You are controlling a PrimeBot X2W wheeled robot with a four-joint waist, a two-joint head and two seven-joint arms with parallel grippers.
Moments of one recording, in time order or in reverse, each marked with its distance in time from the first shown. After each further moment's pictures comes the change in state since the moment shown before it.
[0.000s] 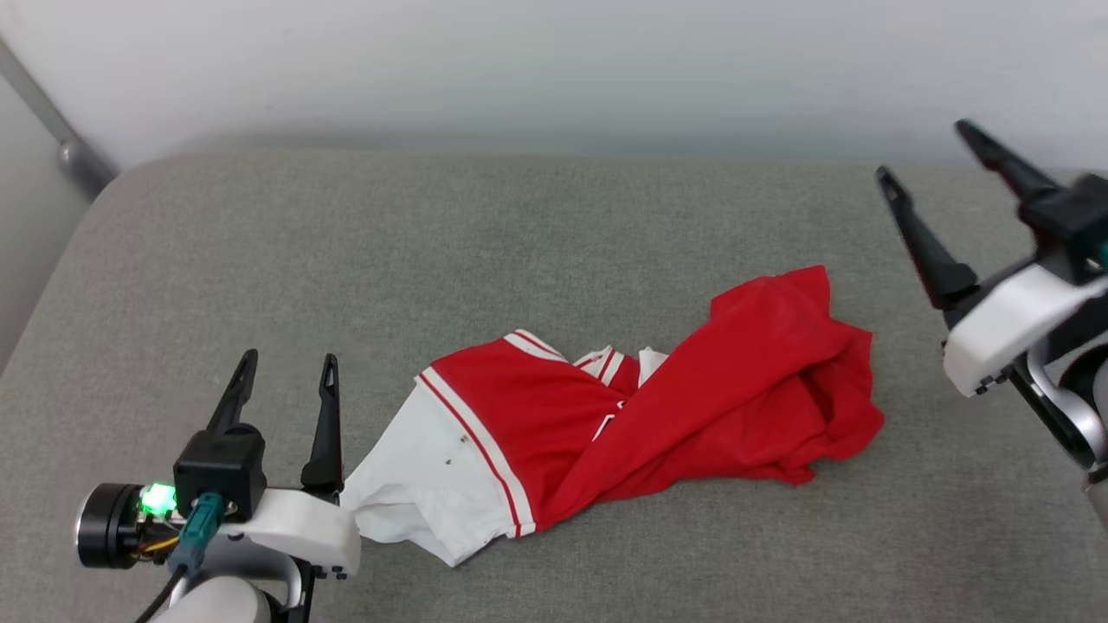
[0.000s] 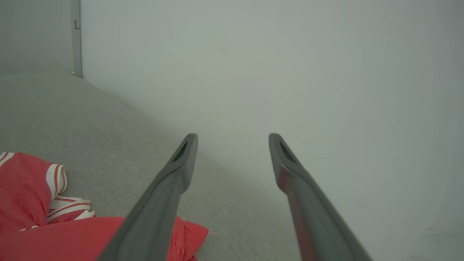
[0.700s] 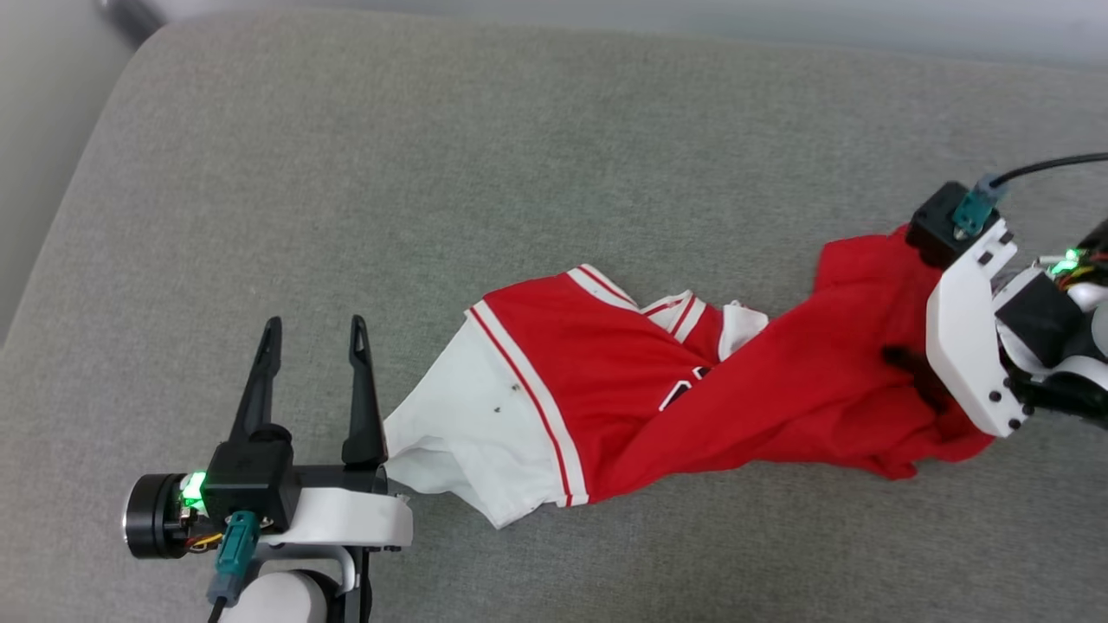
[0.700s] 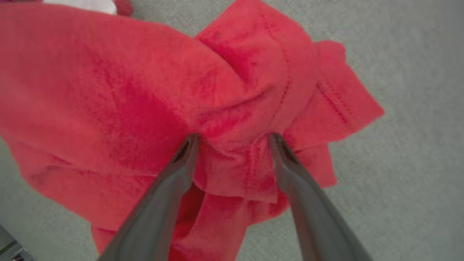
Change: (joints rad) left arm 0.156 -0.354 0.361 -0.020 0.368 -0.170 0.000; right arm -0.421 -0.304 0.728 0.162 0.635 0.000 0.727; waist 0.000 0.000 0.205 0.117
